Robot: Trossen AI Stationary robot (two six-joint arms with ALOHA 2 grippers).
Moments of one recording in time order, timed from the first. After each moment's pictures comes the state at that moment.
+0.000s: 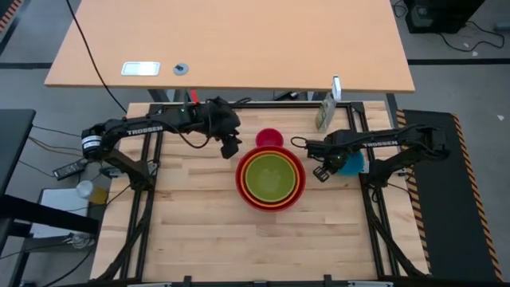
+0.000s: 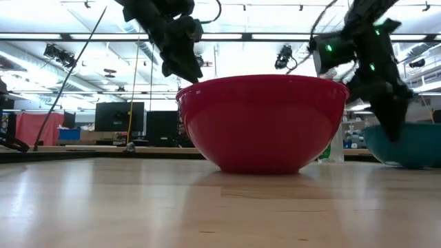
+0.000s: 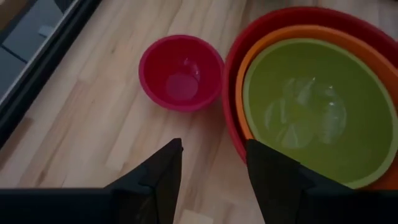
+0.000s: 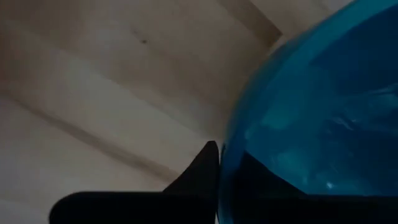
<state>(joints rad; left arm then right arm) 0.35 1.46 1.22 -0.58 0.10 -0.04 -0.21 1.35 0.80 -1.13 -0.03 0.71</state>
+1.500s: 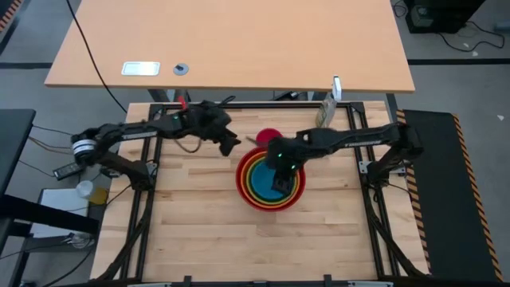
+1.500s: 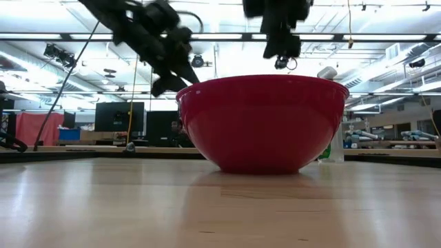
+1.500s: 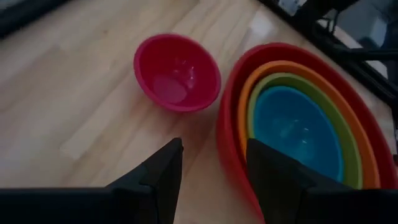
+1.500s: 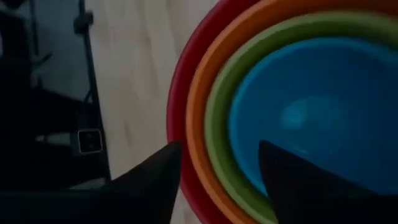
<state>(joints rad) 0.43 1.38 0.95 -0.25 0.24 -0.33 0.00 1.64 1.46 -0.86 -0.33 0.42</state>
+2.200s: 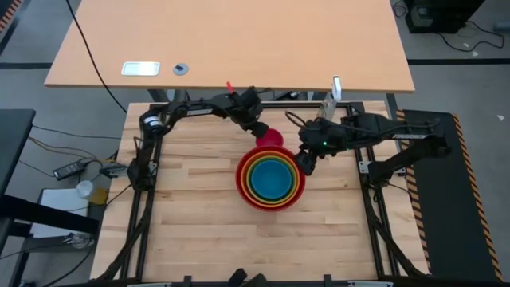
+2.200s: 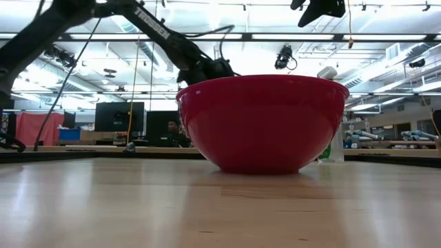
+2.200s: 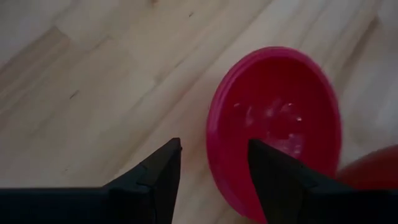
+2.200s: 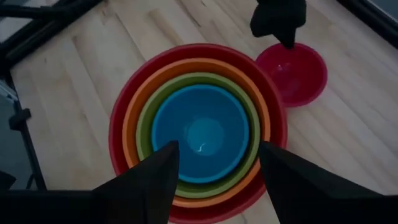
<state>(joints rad) 0.53 2.08 1.59 -0.55 0.27 -0.35 0.04 1.34 1.51 -1.10 0.16 0.64</state>
